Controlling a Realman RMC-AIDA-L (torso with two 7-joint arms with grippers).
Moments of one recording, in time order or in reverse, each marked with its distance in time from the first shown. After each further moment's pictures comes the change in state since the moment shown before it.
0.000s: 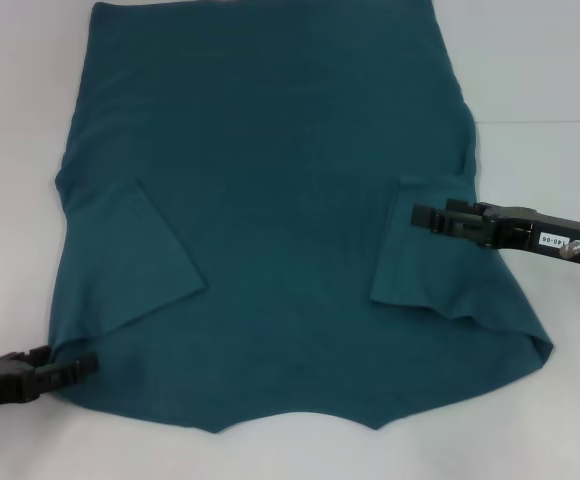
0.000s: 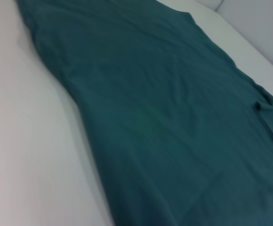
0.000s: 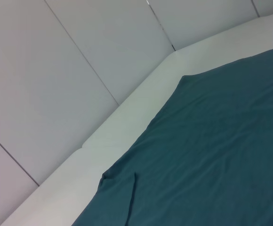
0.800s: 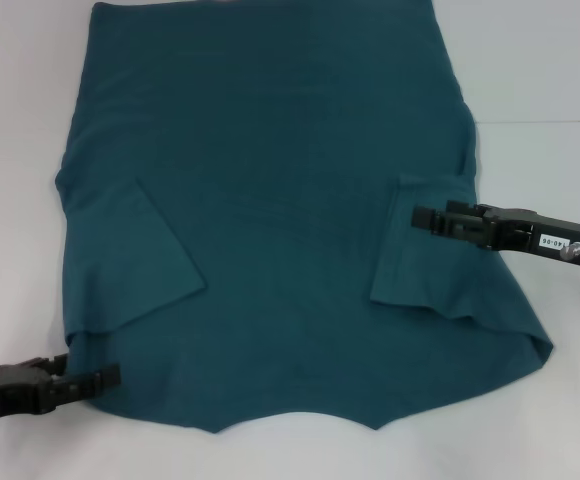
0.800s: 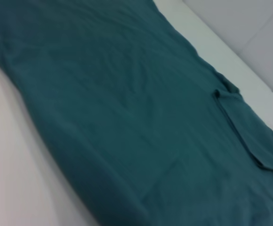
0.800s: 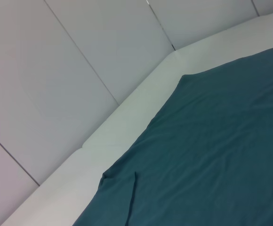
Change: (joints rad) left arm -0.006 0.002 0.026 0.009 0.010 0.090 0.001; right arm -0.003 0.001 0.001 0.000 0.000 -0.002 0.001
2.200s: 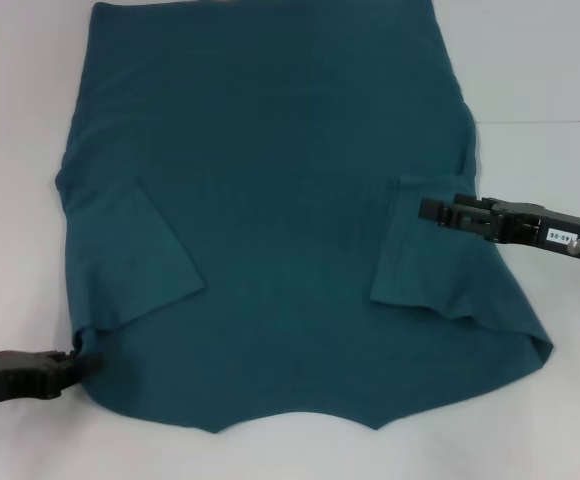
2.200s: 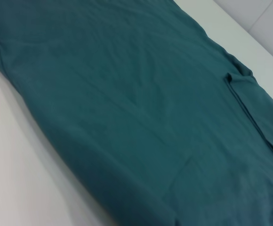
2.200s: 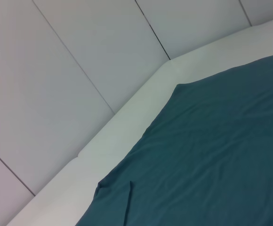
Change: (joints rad) left arm -0.049 0.003 0.035 0.023 0.059 -0.054 -0.042; right arm -0.003 0.001 0.028 -0.002 0.003 0.000 -0.006
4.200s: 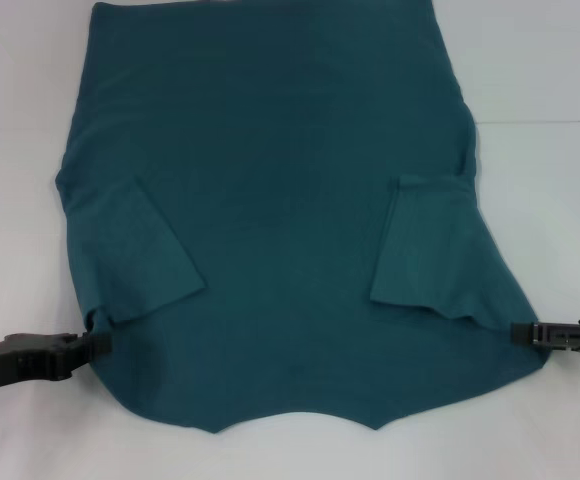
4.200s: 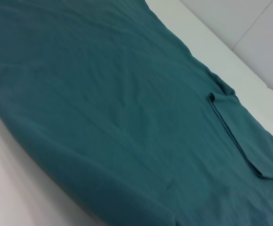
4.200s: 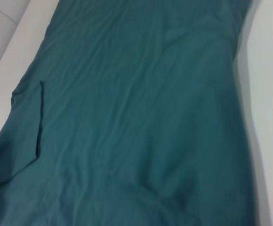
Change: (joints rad) left arm -0.020 0.002 -0.006 -0.011 -0.041 0.025 -0.013; right arm -0.095 -0.116 -0.007 -0.004 -0.320 -0.077 0.362
